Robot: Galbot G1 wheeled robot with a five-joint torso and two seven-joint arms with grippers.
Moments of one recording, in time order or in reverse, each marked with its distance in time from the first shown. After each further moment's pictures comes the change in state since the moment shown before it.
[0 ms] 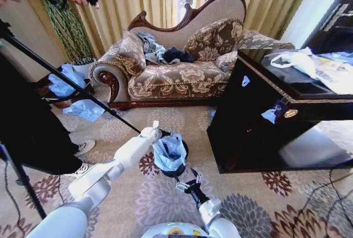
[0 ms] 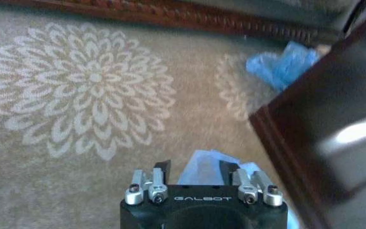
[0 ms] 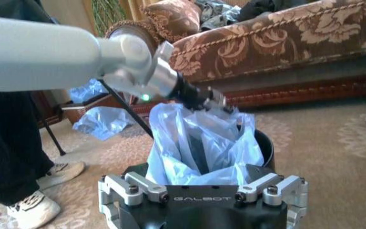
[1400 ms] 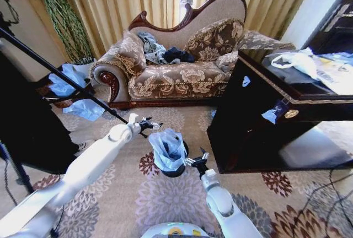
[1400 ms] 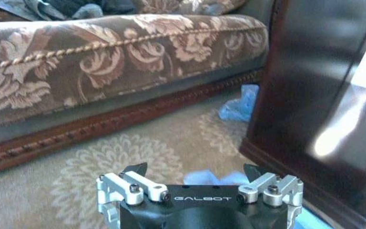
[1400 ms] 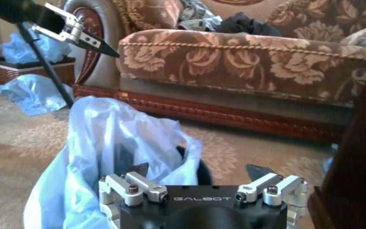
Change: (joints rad) left arm 0.407 0.456 -0.281 -0.732 0.380 -0.134 0.206; right arm 0.300 0.078 -0.004 -0.178 -0.211 -0.149 0.131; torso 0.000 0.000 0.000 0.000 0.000
